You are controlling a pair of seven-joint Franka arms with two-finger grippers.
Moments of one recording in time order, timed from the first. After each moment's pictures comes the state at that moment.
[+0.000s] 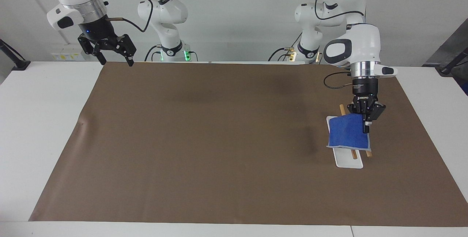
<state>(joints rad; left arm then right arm) -0.15 0.04 -0.04 -2.26 -0.73 3.30 -1.23 -0.12 -0.07 0.06 -1.60 0.05 1.55 0.08</state>
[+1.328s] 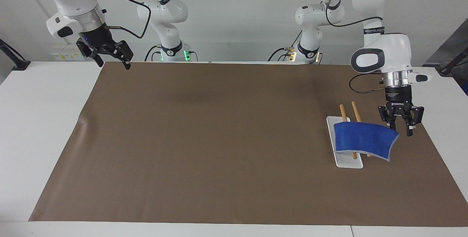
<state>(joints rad) 0.08 0.08 -0.04 -2.26 -0.73 3.24 -1.16 0.02 -0.05 -0.08 -1.60 -0.01 1.53 0.06</state>
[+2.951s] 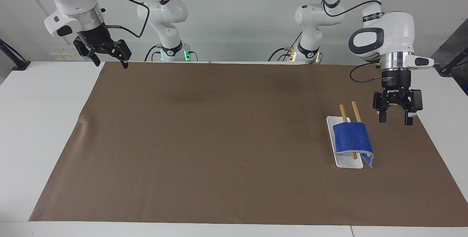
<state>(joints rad) 0.00 -0.07 -0.07 -2.17 -0.72 3.05 -1.01 0.02 -0.06 -0.08 -1.60 -0.03 1.52 0.04</state>
